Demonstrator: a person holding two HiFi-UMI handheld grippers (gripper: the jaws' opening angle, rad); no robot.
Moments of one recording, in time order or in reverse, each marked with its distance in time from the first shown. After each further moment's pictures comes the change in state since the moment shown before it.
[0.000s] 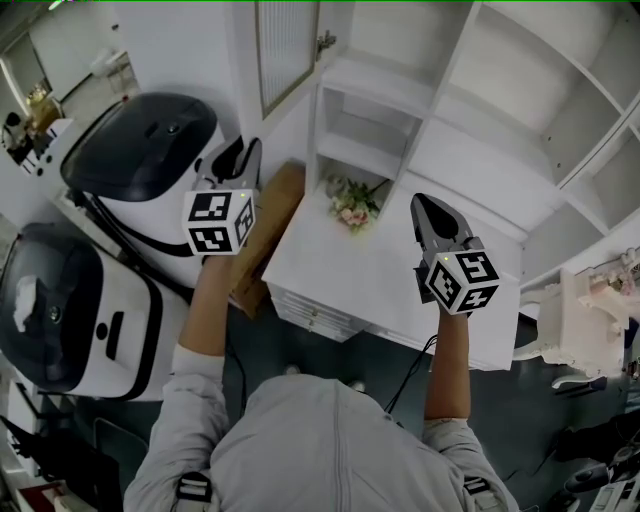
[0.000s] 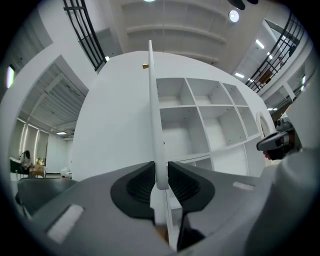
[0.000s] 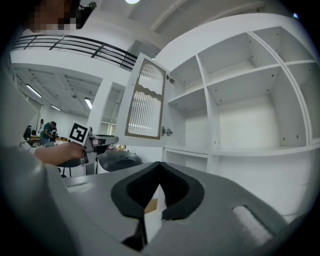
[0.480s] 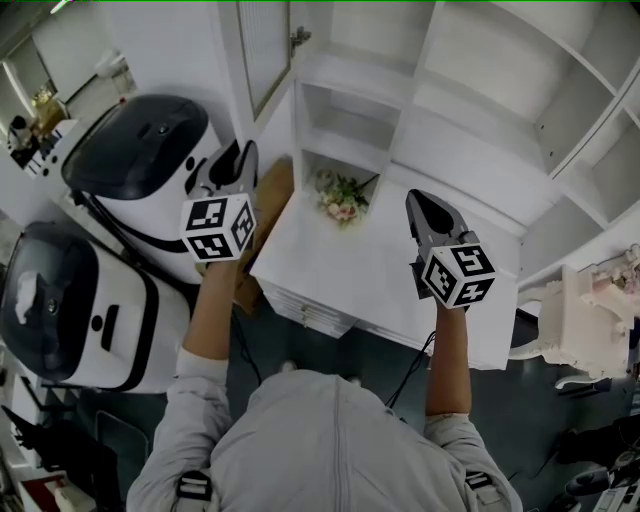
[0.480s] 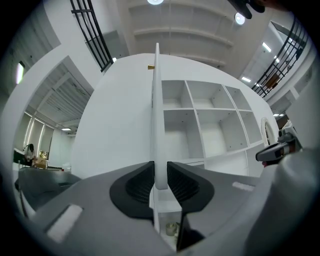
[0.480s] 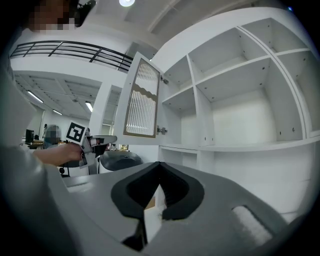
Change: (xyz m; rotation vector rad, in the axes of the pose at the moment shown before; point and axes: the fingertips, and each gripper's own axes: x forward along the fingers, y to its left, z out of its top) left arm 0.002 -0.052 0.009 -0.070 -0.030 0.047; right arm -0.023 -0.042 -0.011 0.034 -0.002 0.032
